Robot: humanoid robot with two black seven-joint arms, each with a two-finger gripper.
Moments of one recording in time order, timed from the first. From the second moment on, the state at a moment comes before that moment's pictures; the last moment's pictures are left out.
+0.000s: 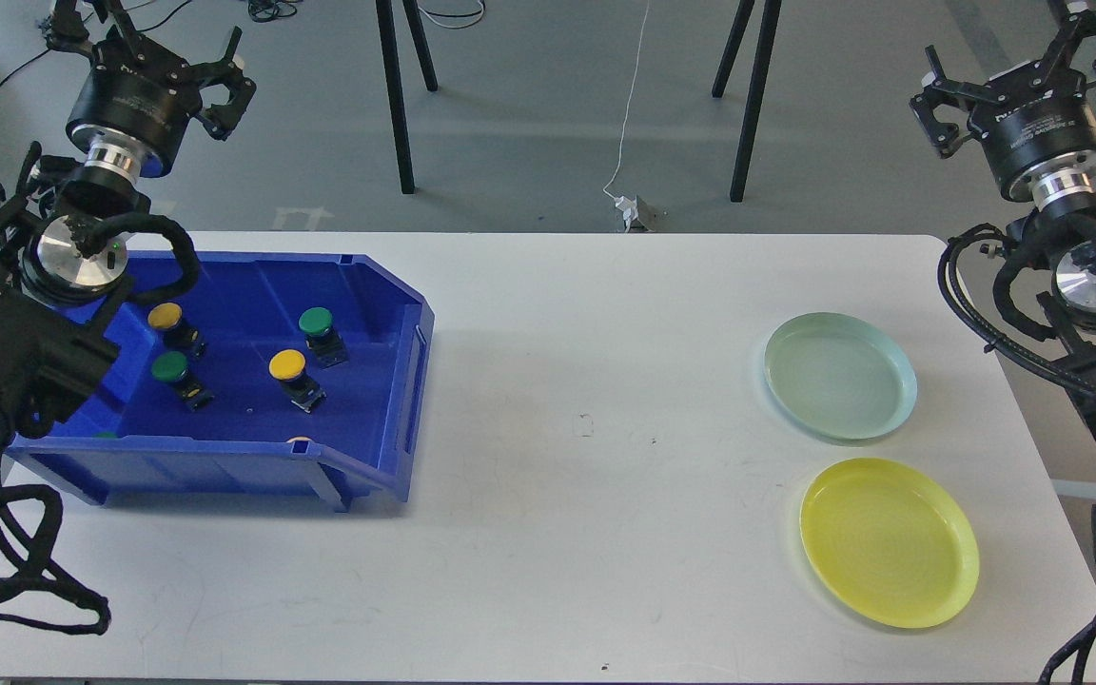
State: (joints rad) left arm -0.92 0.33 -0.87 -0.50 -0.17 -0.49 -0.23; right arm 0.86 -0.35 1.04 0.54 0.18 0.49 0.14
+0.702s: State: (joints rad) left arm -0.91 0.66 -0.70 -0.78 -0.03 -0.49 -0.23; right arm 0.87 -0.35 1.03 0.55 0.18 0.49 0.14
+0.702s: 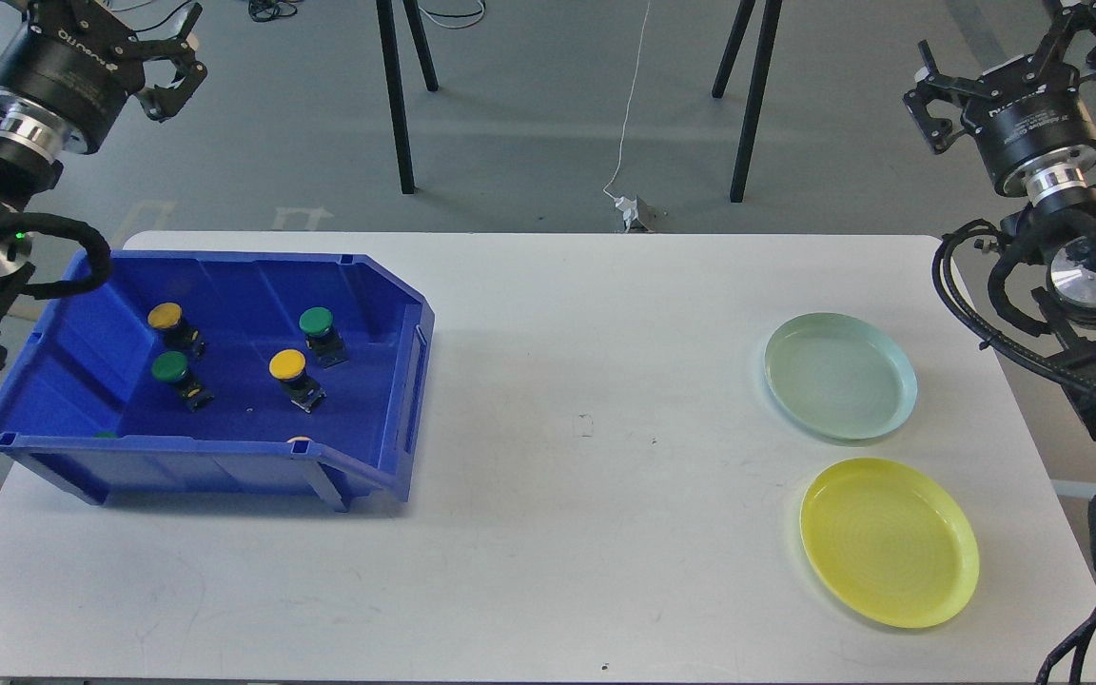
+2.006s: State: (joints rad) left arm -0.81 0.86 -0.39 -0.96 1.67 -0.41 -0.27; right arm 0.88 -0.38 1.04 0.58 0.17 0.49 0.14
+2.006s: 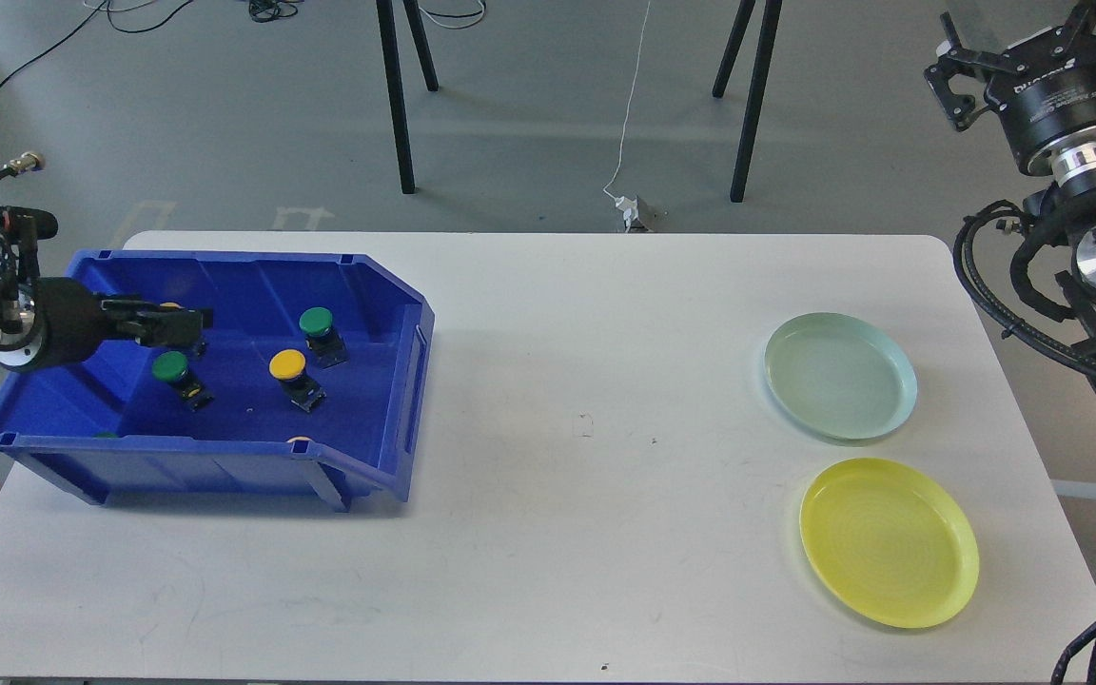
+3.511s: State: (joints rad) left arm -0.82 0.60 -0.25 -0.52 1.67 -0.39 -0.27; right arm 0.88 -0.37 1.03 0.57 0.17 0.49 0.14
